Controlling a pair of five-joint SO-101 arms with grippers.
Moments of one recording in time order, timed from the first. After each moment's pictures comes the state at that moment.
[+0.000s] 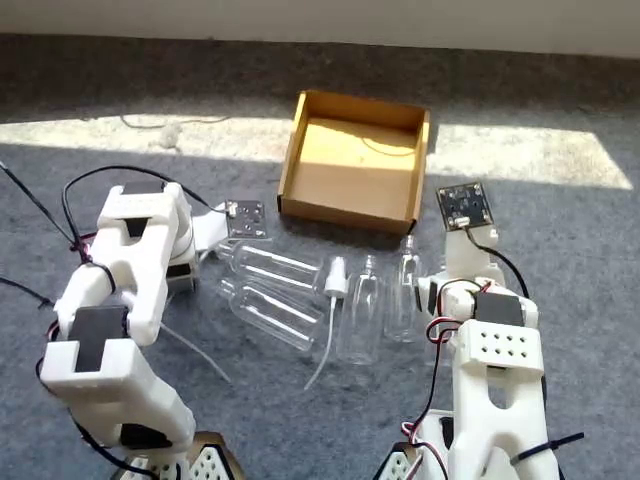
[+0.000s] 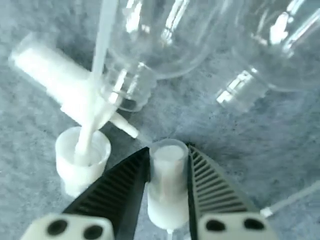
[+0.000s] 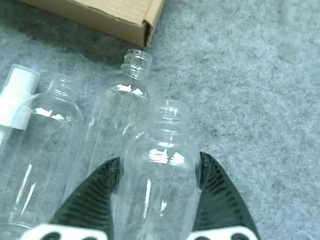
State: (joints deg) left arm -10.2 10.8 22.5 63.3 -78.8; right arm 1.9 -45.6 60.4 51.6 18.3
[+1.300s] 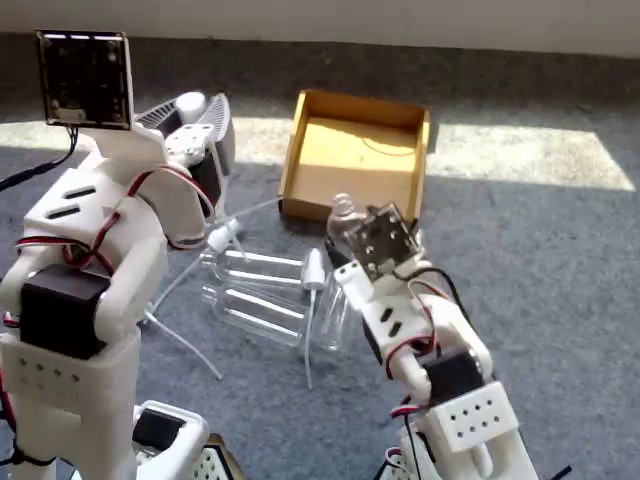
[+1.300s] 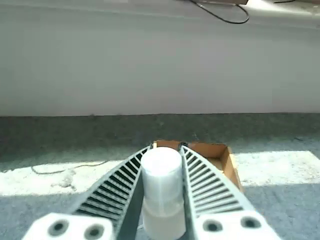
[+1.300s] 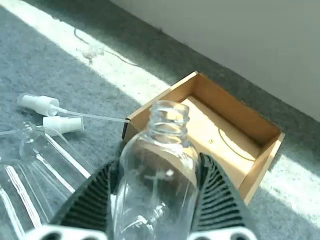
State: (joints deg) left arm 9.1 -41.8 0.8 65.1 13.8; right arm -25.4 -75.5 72.3 29.5 18.3
